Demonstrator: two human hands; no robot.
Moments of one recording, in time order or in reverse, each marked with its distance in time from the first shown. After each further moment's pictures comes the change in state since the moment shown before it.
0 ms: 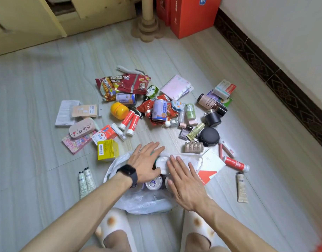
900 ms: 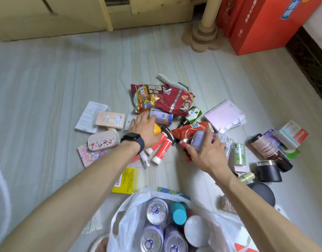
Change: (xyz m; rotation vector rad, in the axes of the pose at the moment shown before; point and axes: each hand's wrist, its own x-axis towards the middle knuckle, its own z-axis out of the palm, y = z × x) left_hand 0.138 -0.183 -0.077 -0.079 0.249 -0.481; right_hand 0.281 0.022 -0.041 0.094 -0.020 0.407
